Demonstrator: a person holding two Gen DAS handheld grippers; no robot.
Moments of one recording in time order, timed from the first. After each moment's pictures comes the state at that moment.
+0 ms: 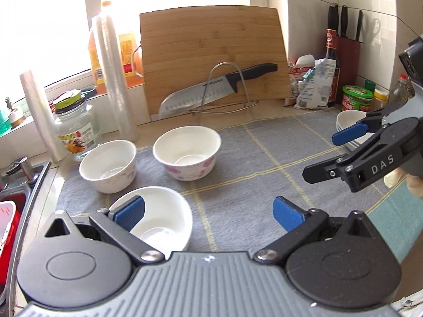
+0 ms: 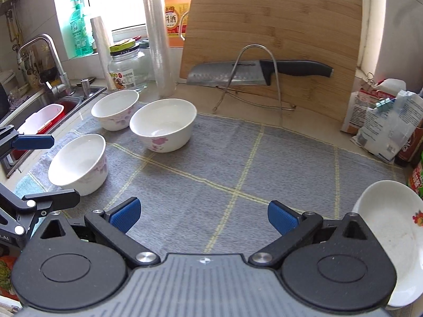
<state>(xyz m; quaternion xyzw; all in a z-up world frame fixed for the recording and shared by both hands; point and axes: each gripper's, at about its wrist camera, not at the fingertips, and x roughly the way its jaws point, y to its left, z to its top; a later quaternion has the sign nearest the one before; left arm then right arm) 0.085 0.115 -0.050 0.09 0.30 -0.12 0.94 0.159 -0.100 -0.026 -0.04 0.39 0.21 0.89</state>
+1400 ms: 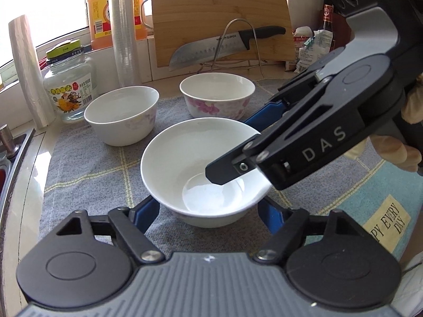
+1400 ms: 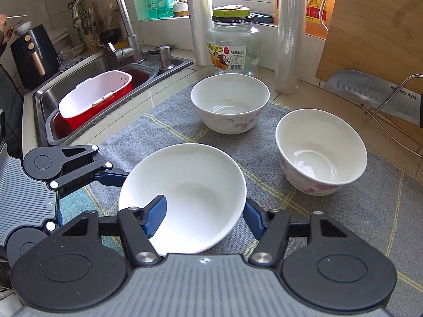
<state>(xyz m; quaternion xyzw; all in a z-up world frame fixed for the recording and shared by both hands) 0.112 0.204 -0.110 0.09 0.33 -0.20 0.92 0.197 0.071 -0.052 -0.09 0.42 0.34 0.84</state>
